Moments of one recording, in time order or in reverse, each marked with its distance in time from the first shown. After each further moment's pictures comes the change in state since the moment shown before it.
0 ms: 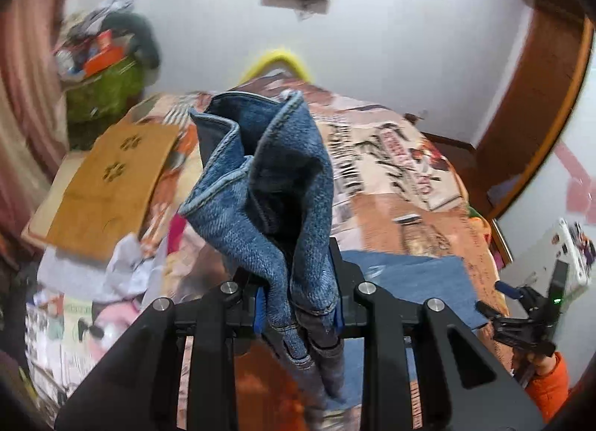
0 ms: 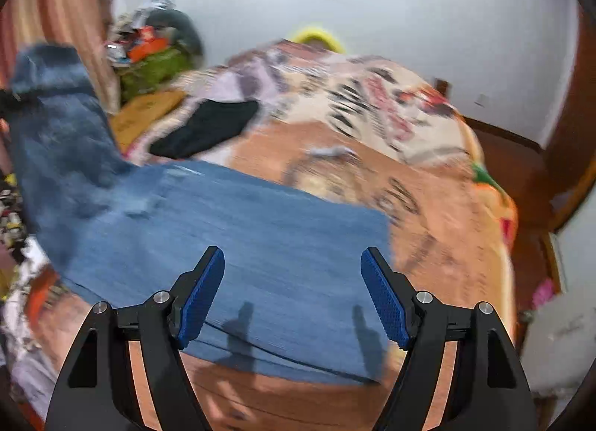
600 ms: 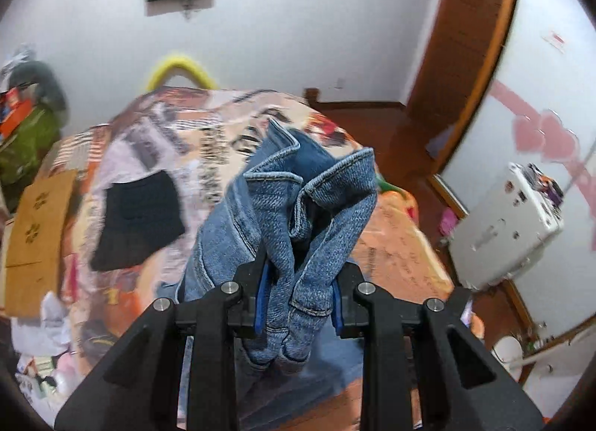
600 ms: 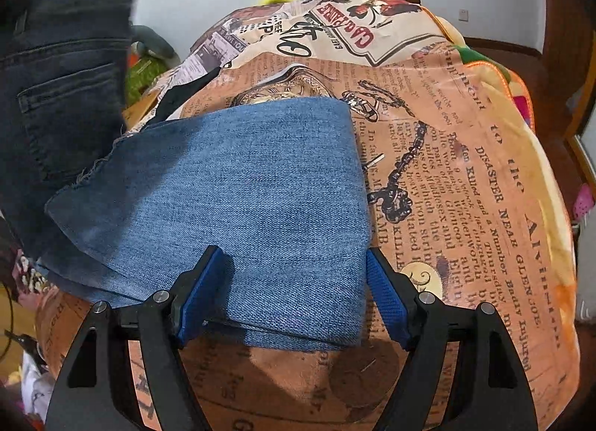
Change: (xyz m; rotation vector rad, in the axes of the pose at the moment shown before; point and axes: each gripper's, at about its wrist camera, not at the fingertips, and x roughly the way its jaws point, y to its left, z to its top) left arm 0.056 -0.197 0.016 0.233 0.071 -0.226; right arm 0.044 -0.047 -0.053 0.253 0.078 0.173
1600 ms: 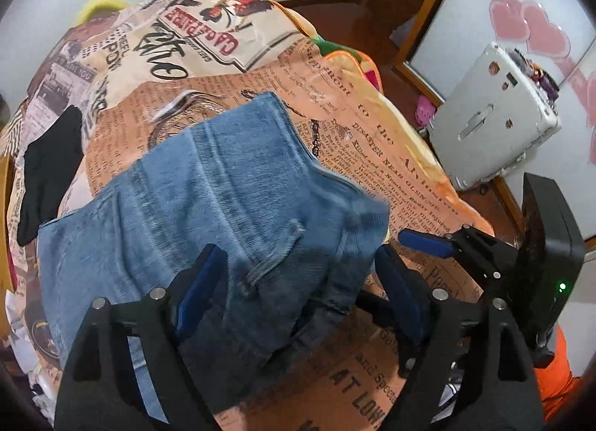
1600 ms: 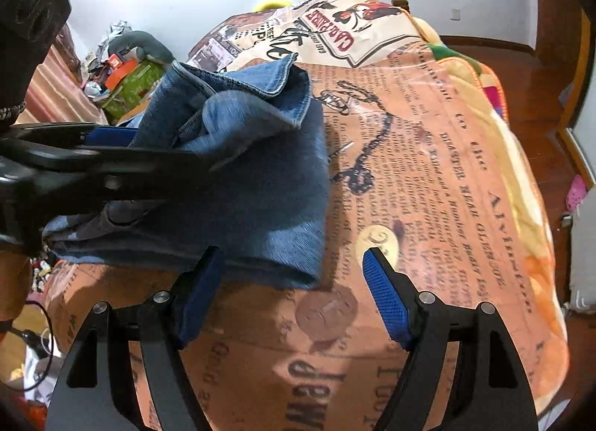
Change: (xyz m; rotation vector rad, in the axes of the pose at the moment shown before) left arm 0.124 -0.081 -0.089 0.161 0.358 -0.080; right arm -0.042 -0.015 -0.022 0.005 -0.013 -0.026
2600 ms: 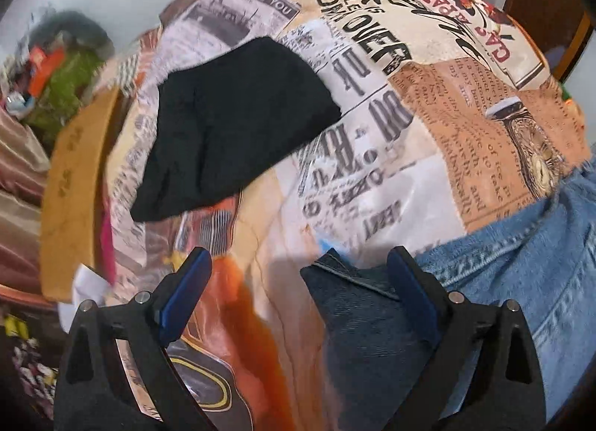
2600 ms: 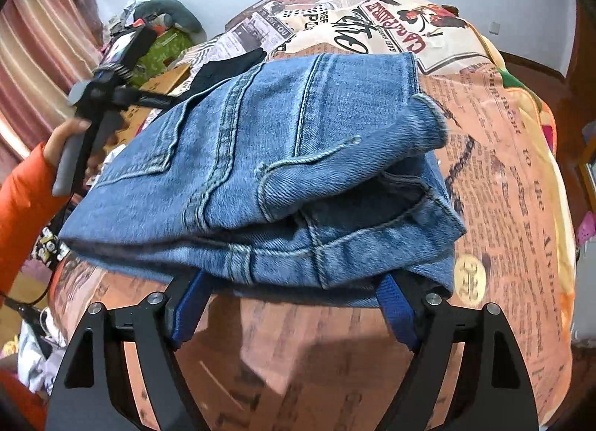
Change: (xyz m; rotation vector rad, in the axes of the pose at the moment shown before) left arm 0.027 0.288 -0.016 -0.247 0.051 0.360; right arm 0.044 0.071 0.035 -0.132 0.079 0.020
